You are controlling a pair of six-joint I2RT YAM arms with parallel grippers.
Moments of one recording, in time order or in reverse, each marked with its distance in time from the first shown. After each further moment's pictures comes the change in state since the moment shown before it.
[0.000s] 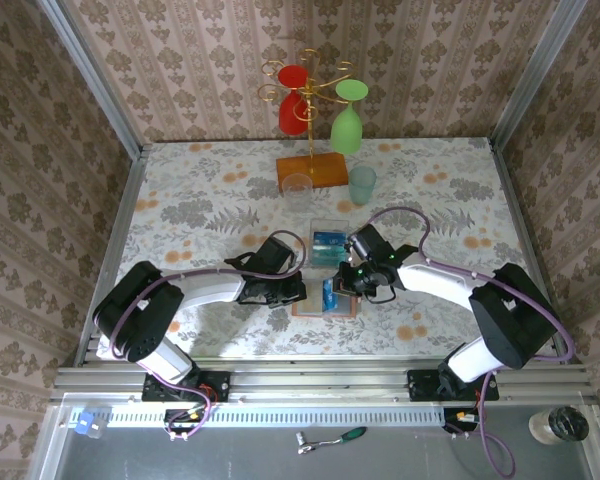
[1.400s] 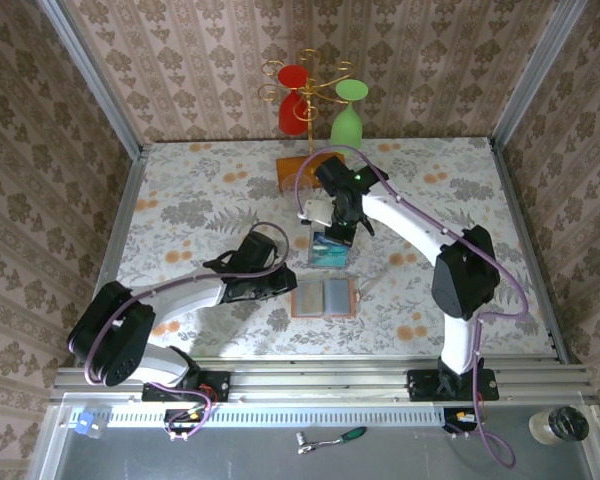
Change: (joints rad) left arm 0.074 -0.177 -0.055 -0.013 -0.046 0.016; right arm -0.027 0.415 0.943 -0.758 0.320 -1.458
